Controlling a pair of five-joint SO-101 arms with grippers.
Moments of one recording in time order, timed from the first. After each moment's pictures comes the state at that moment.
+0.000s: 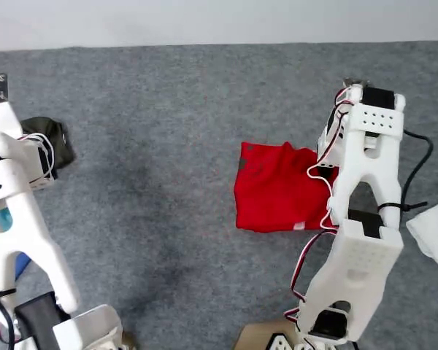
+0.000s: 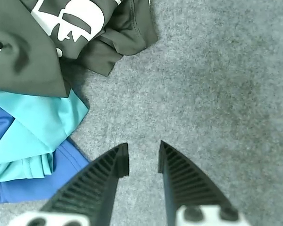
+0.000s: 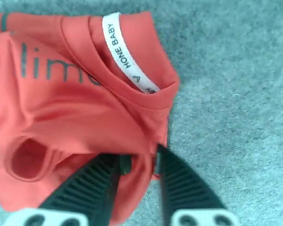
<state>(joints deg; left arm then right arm) -29.8 -10.0 2.5 91.3 -1.5 8.7 31.4 -30.8 99.0 1.5</state>
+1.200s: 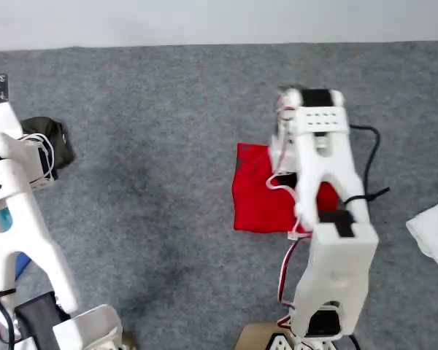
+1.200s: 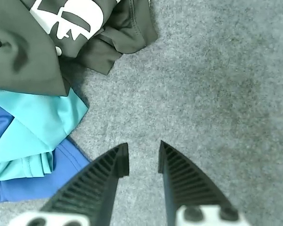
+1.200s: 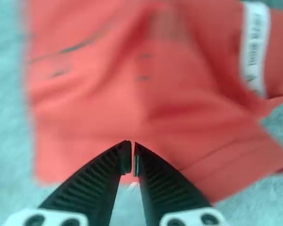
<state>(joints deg) -29.8 -10.0 2.5 91.6 -1.5 -2.6 31.9 -25.0 96.2 2.0</state>
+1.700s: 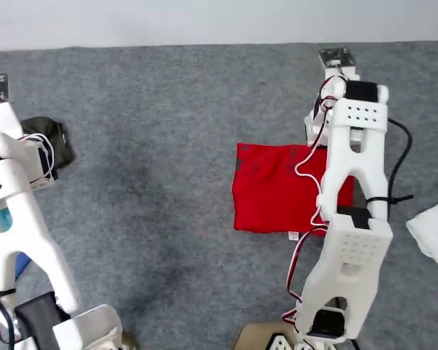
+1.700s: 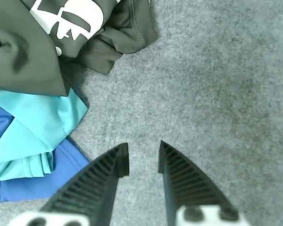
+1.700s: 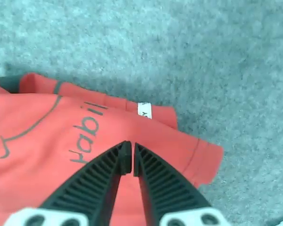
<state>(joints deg) -29.8 -10.0 2.5 91.6 -1.5 4.5 35.5 -38.6 87.0 11.0</state>
